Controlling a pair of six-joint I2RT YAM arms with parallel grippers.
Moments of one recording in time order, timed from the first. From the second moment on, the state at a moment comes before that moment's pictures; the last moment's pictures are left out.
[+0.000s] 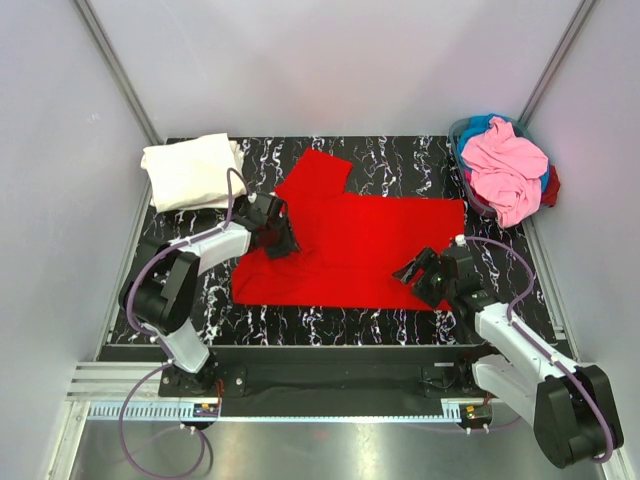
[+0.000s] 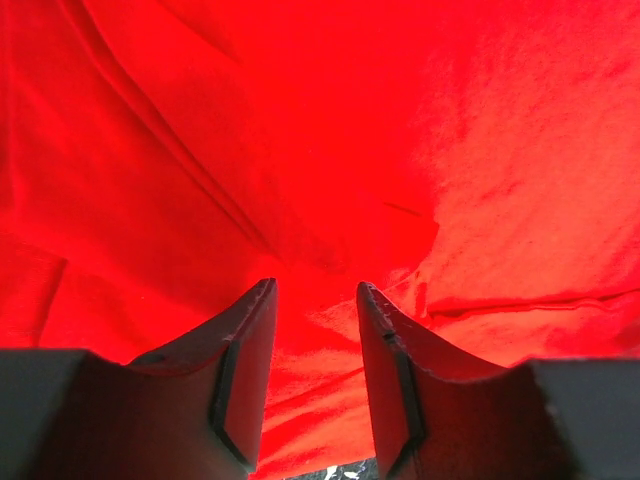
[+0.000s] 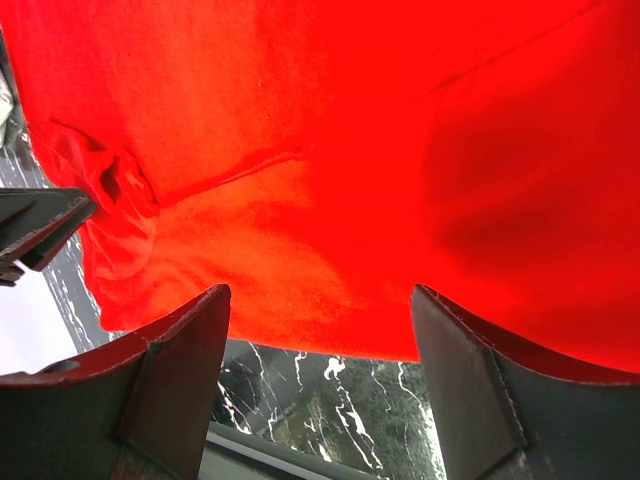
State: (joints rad) left arm -0.45 1.69 0.99 -0.29 0.08 -0.74; right arm 0.29 0.93 0.36 -0.17 -0.14 0.95
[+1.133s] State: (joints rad) left arm -0.34 2.19 1.87 -0.52 0.07 -0.63; right arm 0.29 0.99 0.36 -0.12 -0.15 0.95
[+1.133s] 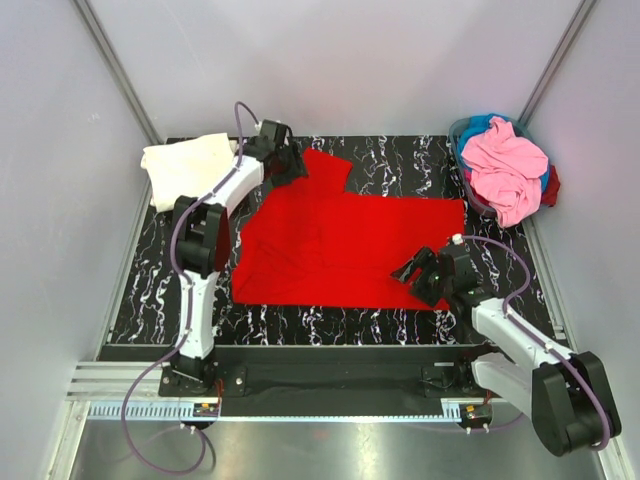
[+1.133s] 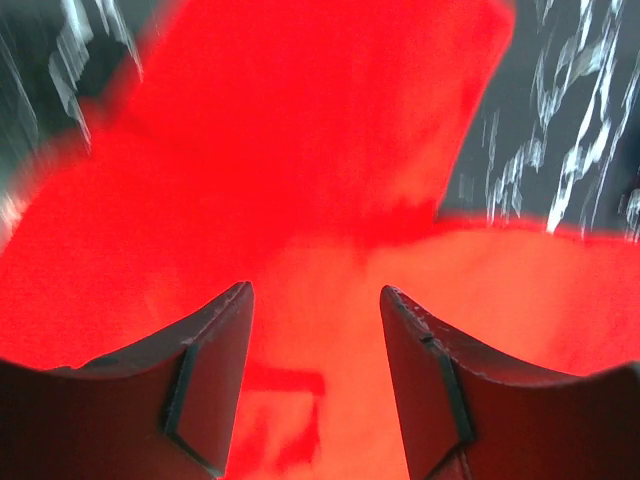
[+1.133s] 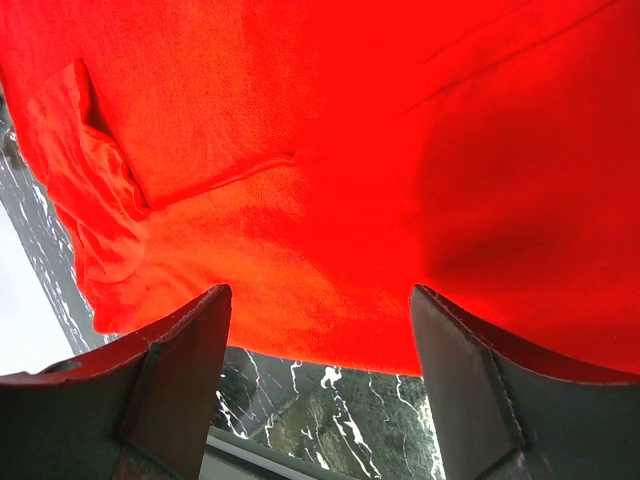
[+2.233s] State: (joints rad) left arm -0.20 2.79 2.46 -0.19 0.33 -0.82; right arm 0.29 0.98 0.32 -0.02 -0.23 0.94
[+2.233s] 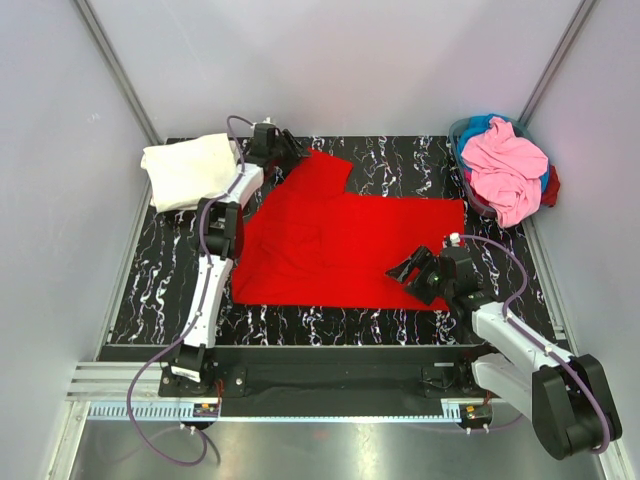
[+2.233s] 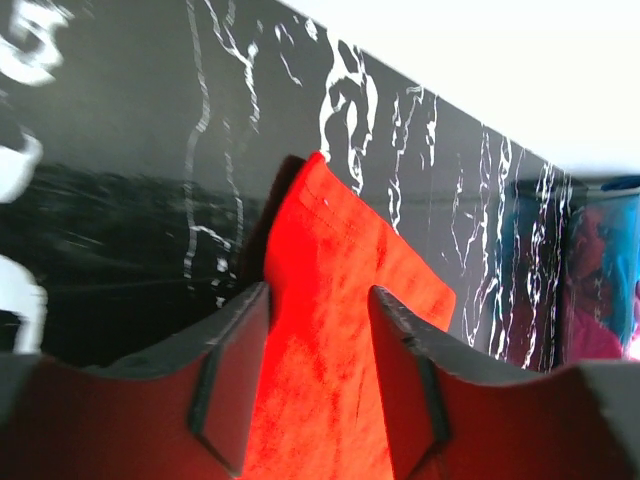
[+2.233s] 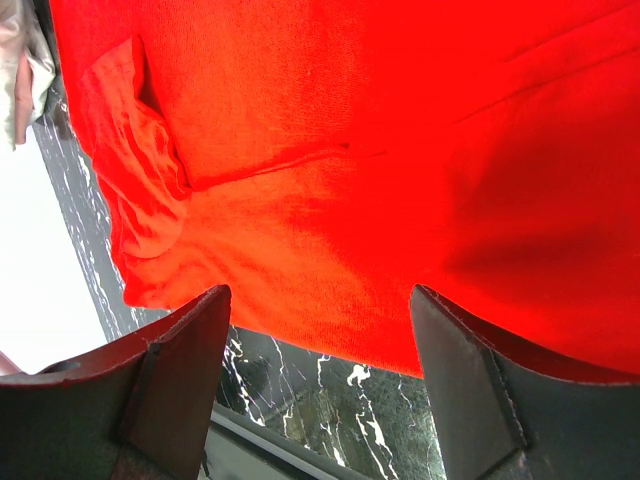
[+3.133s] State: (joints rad) left arm -0.20 2.73 2.35 -0.19 0.34 -0.79; right arm 0.29 0.99 0.32 -0.01 -0.23 0.94
